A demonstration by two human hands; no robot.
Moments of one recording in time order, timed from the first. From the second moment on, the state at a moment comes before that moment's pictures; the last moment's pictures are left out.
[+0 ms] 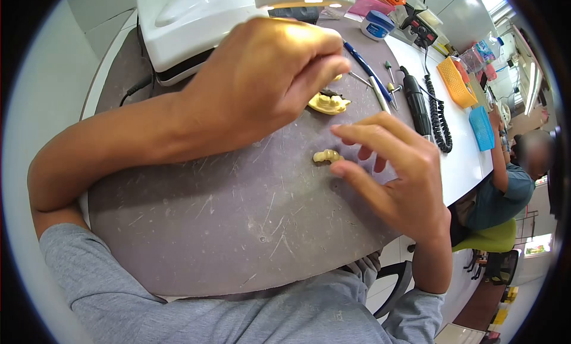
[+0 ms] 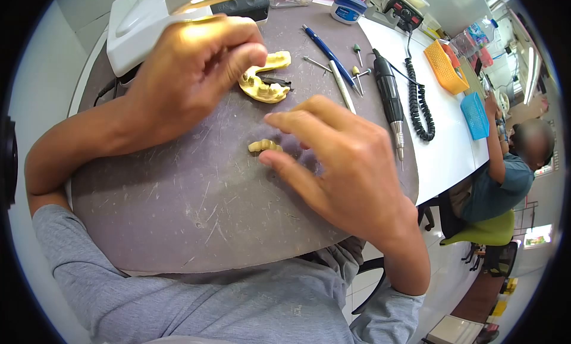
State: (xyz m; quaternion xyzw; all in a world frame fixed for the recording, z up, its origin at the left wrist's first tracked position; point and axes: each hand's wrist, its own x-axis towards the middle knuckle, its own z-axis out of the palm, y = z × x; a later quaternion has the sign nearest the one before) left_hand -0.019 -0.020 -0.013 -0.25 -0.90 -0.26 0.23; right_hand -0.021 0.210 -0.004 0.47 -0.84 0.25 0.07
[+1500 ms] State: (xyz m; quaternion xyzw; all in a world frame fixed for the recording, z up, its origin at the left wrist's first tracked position) left_hand -0.015 -0.013 -0.025 -0.17 -0.81 -0.56 0.06; right_hand -0.055 0.222 0.011 0.39 -0.90 0.20 -0.01
